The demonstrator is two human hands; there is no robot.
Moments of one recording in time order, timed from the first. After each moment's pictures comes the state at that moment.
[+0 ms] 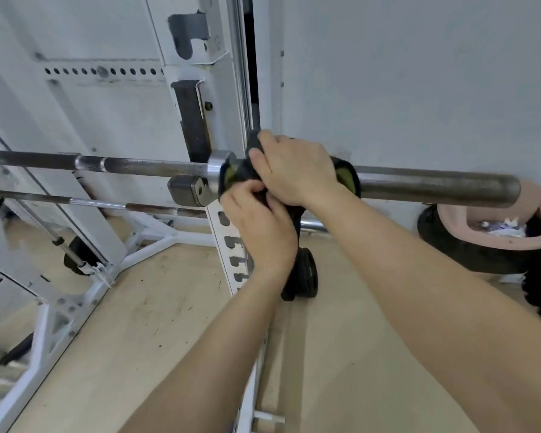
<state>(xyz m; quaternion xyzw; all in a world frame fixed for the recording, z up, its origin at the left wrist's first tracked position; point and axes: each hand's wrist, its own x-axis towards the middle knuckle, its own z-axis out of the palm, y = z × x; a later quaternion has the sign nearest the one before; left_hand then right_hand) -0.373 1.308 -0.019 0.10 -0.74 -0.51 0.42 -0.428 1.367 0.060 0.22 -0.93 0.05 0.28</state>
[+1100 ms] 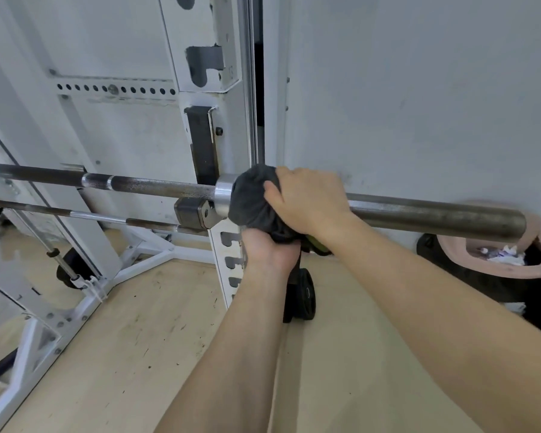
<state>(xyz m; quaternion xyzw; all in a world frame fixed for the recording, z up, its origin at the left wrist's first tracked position) -0.406 1.298 -0.003 0.13 -0.06 -0.99 -0.04 -0.427 1.376 0.057 0.20 -0.94 0.01 0.26</state>
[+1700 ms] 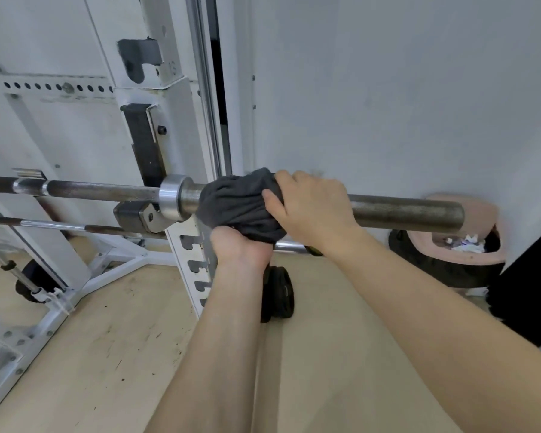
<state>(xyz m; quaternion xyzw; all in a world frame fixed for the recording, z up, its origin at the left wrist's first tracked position) -0.398 1.336 0.011 0.13 -0.07 -0.99 -0.03 -0.408 1.451 0.047 0.18 -0.94 -0.03 0.30</state>
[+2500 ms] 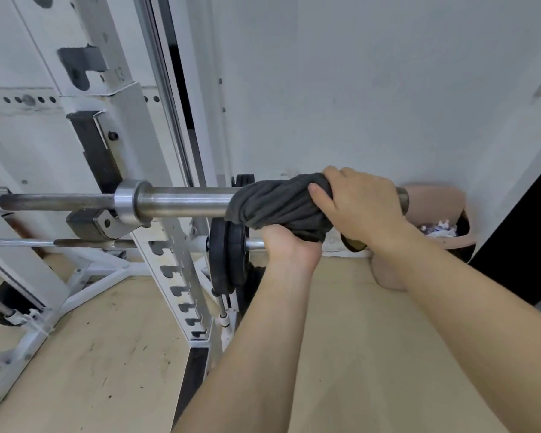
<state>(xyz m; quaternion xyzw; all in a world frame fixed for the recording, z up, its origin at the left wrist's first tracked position) -0.375 1.459 0.014 0.13 -0.08 -0.98 -0.13 -0.387 1.574 0.045 0.06 -0.95 -0.05 0.29</state>
